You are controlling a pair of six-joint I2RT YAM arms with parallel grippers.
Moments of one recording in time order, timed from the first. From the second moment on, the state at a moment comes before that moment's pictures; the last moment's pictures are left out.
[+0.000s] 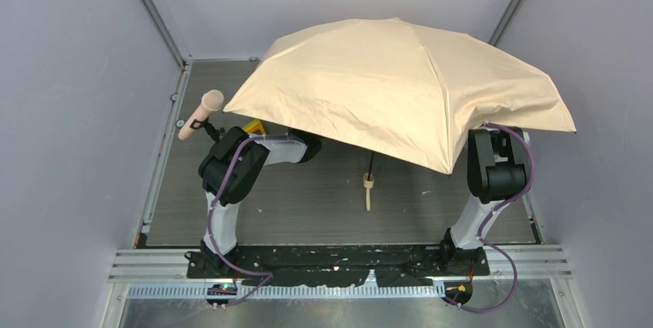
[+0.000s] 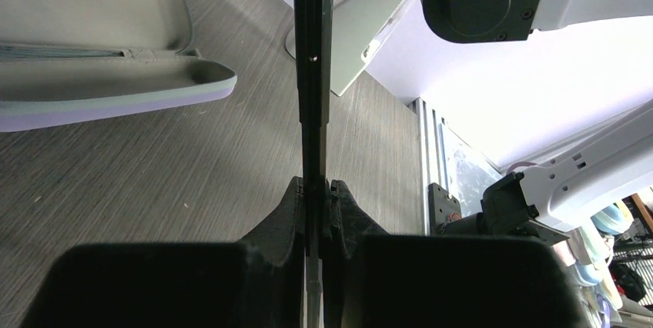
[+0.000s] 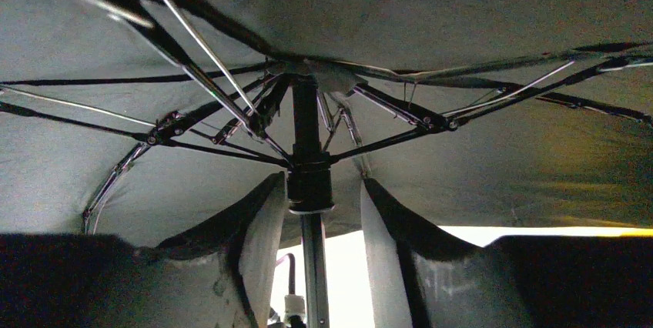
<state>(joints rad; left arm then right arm) -0.70 2.00 1.15 0.83 0.69 -0.65 0.05 1.80 1.01 1.43 -0.49 1.19</state>
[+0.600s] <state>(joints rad) -0.70 2.00 1.15 0.82 0.70 -0.65 0.06 1.83 1.08 1.34 -0.56 1.18</state>
